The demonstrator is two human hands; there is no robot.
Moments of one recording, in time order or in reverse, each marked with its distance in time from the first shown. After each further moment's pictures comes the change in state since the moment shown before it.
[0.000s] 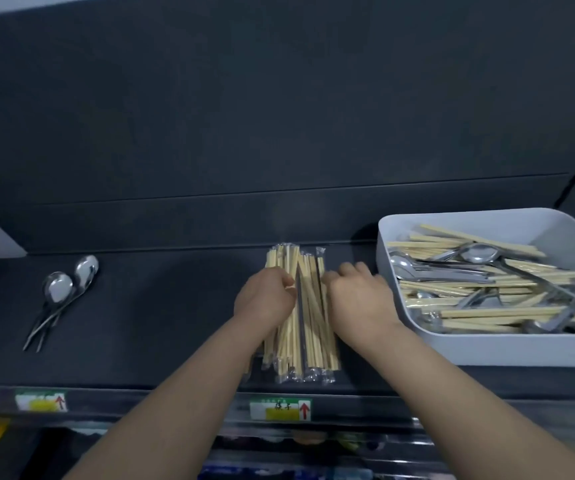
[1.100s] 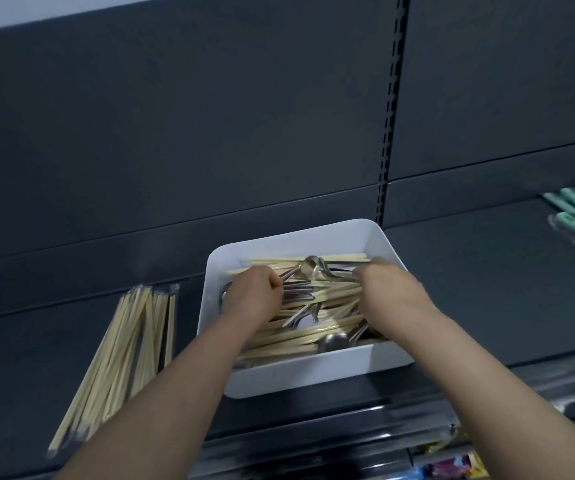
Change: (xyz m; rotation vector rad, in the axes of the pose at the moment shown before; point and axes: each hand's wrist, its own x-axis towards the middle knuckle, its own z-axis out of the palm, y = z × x) left_hand 0.012 0.234 0.122 0.107 -0.022 0.167; right_hand -0.059 0.289 -0.050 0.126 -0.070 0.336
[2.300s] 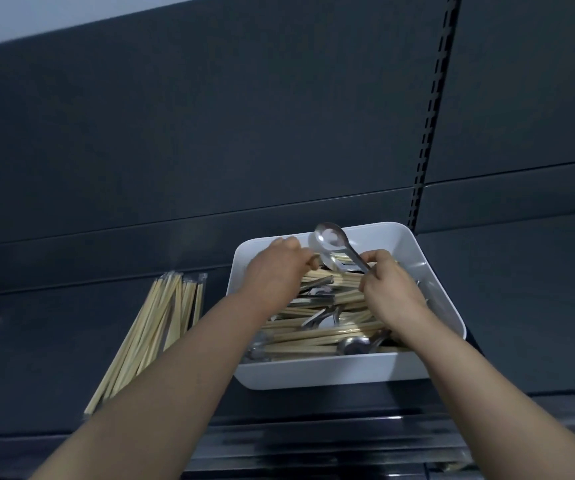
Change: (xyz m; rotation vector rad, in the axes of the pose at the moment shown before) left_hand 0.009 0.005 -0.021 0.239 0.122 0.434; right_hand 0.017 -0.016 0.011 0.633 -0.029 0.108
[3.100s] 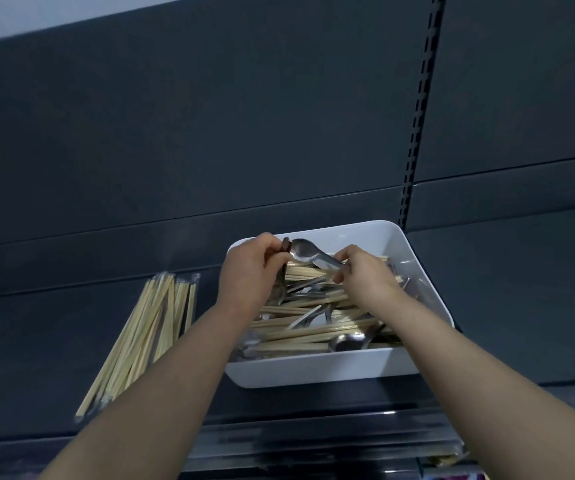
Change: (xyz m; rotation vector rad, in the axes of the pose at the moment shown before) left_hand -0.017 -0.006 -0.001 -0.425 0.313 -0.294; right_hand 0.028 -0.001 0.012 -0.139 -0.056 -0.098
